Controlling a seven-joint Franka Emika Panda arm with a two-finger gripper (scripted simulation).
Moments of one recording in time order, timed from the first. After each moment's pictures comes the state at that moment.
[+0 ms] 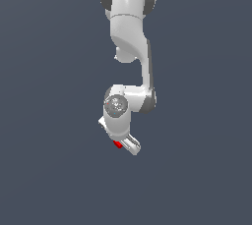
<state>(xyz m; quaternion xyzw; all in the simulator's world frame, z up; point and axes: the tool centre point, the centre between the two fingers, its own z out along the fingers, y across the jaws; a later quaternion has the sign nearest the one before) 0.086 -0.028 0.023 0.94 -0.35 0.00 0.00</state>
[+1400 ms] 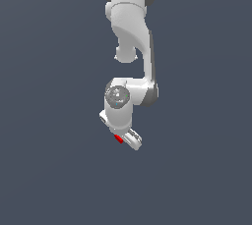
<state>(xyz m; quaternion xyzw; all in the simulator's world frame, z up) 0.073 -0.023 0.048 0.93 -0.36 0.00 0.00</state>
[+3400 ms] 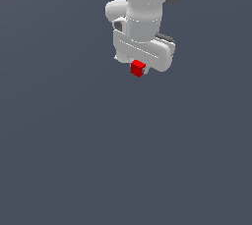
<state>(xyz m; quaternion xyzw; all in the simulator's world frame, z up) -0.058 0.044 0.329 0.93 -0.36 0.00 0.00</state>
